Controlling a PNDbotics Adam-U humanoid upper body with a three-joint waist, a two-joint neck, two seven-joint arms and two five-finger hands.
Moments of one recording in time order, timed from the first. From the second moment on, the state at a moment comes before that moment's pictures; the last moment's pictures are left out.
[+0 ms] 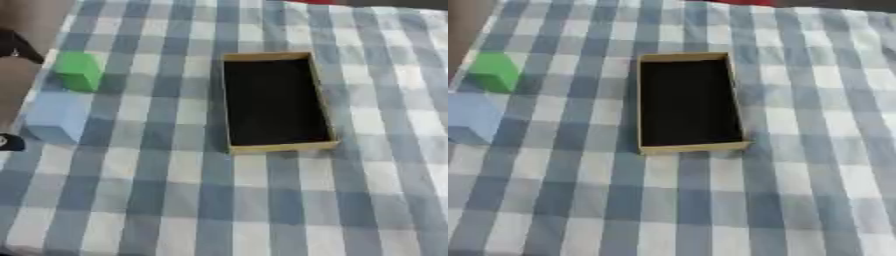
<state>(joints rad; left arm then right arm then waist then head) -0.40 1.11 -0.07 -1.97 -0.60 -0.02 -0.71 -0.41 -0.68 -0.04 -1.98 0.56 0.14 -0.60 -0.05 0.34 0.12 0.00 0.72</state>
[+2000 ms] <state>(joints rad) -0.56 1.05 -0.20 -1.68 -0.54 0.04 -0.84 -0.42 -0.68 -0.04 -1.98 0.56 0.14 -0.61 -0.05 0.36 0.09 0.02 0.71</state>
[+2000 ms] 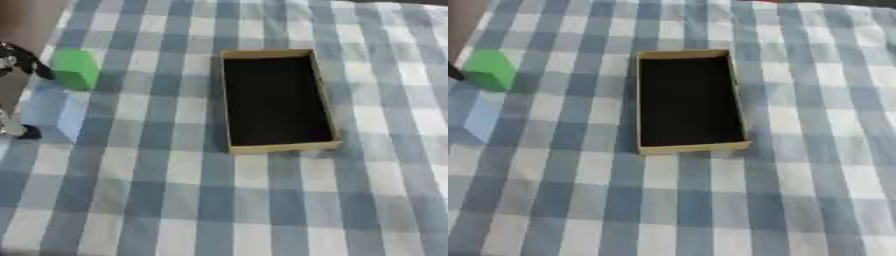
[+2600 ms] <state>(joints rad) -0.58 1.02 -0.24 -1.60 -0.58 0.01 -0.85 -0.42 -0.68 -0.04 -1.98 0.56 0.14 -0.61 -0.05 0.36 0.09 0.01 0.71</state>
